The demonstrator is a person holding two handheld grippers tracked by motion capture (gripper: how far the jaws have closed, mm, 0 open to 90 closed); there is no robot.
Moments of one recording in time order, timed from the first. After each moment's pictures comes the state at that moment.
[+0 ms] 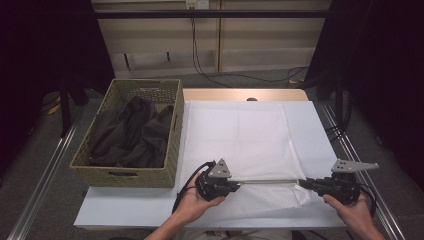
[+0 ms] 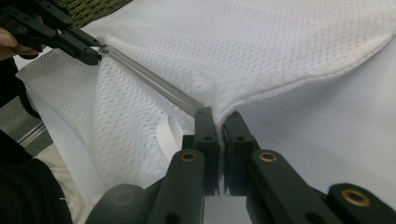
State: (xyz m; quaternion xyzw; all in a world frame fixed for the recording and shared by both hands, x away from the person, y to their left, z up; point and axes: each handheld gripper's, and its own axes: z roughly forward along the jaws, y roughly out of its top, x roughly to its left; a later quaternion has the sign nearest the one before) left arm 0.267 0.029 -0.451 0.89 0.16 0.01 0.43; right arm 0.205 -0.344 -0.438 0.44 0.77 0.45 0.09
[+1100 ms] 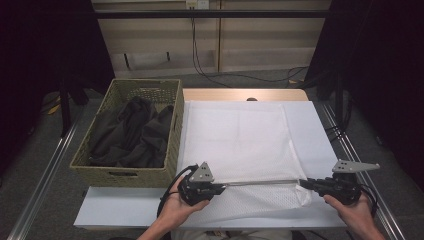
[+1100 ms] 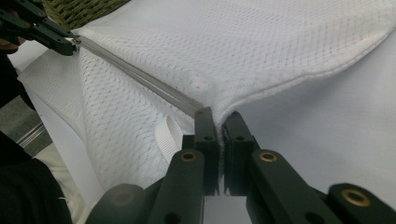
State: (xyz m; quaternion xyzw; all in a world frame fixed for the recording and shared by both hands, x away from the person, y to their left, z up) left arm 0.254 0.072 -0.447 0.89 0.18 0.03 0.43; right arm 0.204 -0.345 -0.438 0.44 0.77 0.45 0.09
